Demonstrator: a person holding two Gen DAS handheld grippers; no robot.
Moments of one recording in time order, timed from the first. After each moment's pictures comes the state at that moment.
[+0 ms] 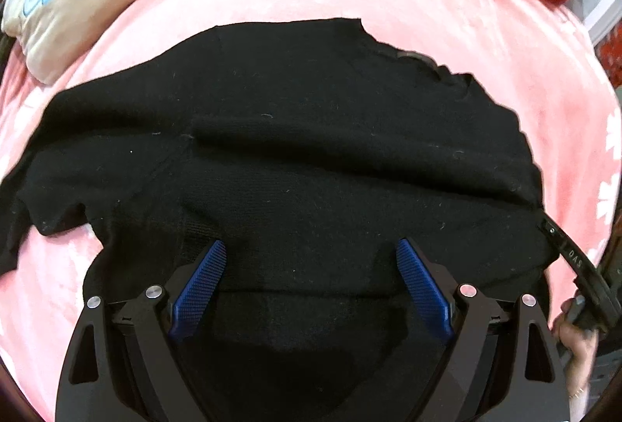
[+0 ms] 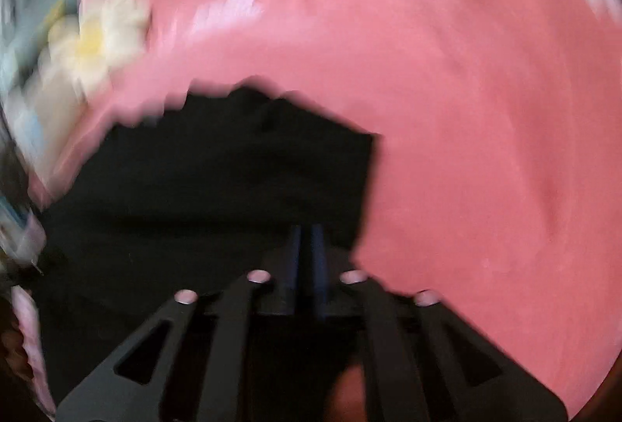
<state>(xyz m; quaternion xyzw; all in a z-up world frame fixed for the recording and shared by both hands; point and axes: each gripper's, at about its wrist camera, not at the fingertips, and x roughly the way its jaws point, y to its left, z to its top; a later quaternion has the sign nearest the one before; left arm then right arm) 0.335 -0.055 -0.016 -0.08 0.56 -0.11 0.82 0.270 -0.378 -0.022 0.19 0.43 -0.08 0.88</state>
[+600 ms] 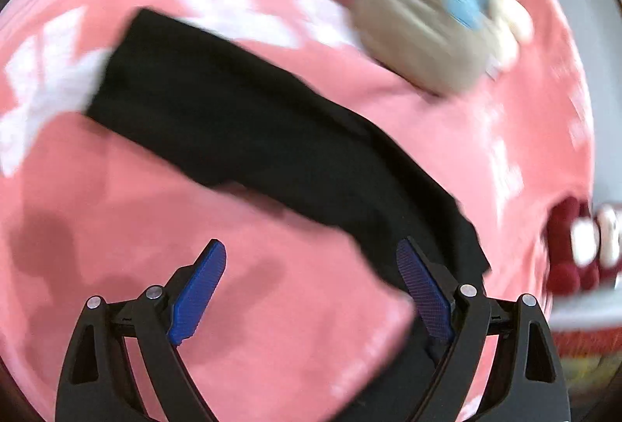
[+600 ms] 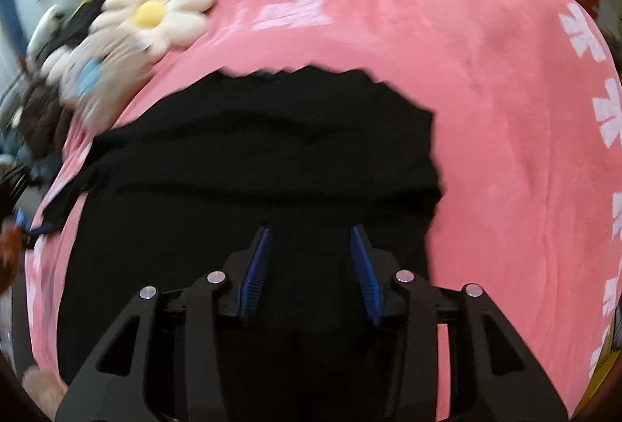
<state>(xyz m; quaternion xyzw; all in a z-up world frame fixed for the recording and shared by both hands) 0.258 0.280 -0.048 -0.49 0.48 0.10 0.72 0.171 -0.228 0.027 0.05 0.43 0.00 0.90</state>
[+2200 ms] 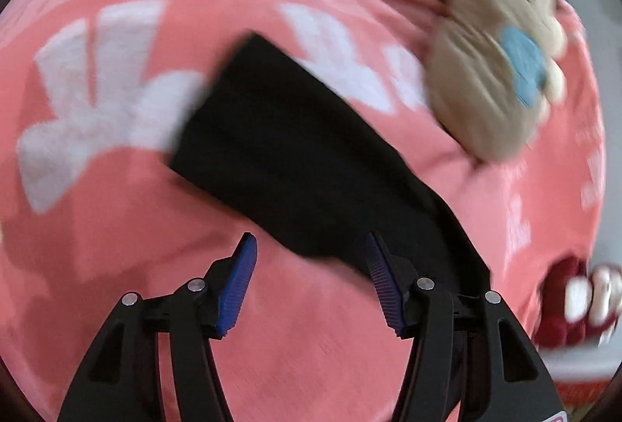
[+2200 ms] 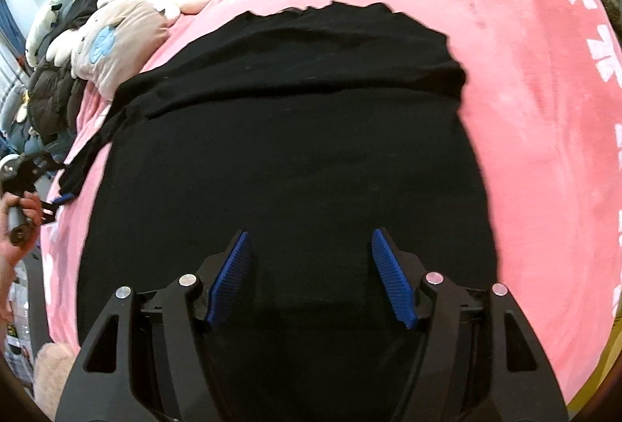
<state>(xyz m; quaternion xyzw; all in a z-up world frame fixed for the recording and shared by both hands) 0.241 0.339 -0.088 -0.54 0.45 0.17 0.69 0.119 -0.195 0.002 0.10 0.48 0.01 0.87</state>
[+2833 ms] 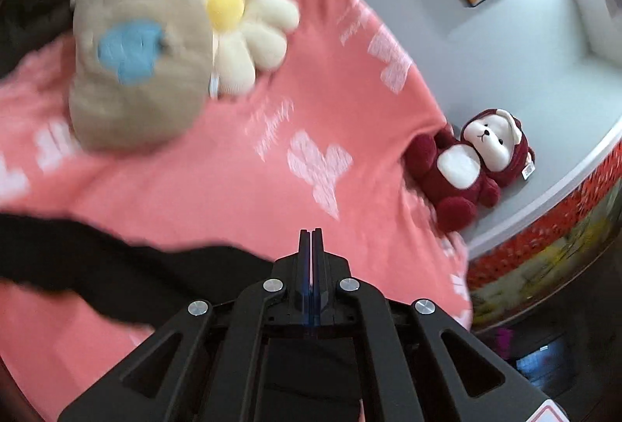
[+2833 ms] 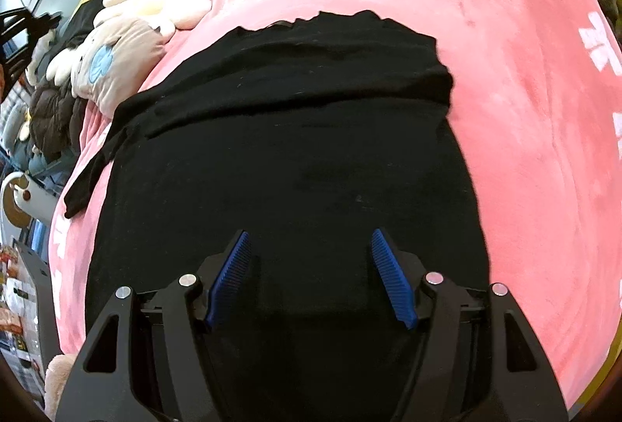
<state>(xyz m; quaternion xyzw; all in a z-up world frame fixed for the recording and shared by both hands) 0.330 0.113 0.143 -0.39 0.33 -0.15 0.85 0.111 -0.224 0.010 0.13 0.46 -0.01 0.88</state>
